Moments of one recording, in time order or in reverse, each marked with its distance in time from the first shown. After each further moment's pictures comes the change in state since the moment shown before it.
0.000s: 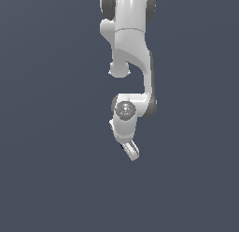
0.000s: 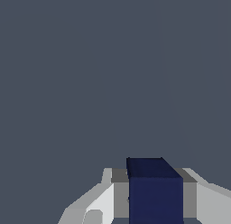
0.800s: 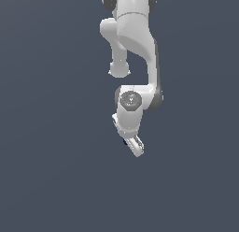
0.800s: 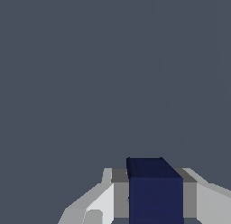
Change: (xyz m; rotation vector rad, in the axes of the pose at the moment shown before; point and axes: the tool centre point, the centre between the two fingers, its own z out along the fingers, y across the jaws) arm -0.014 -0.006 -0.043 -0.001 -0.001 0.001
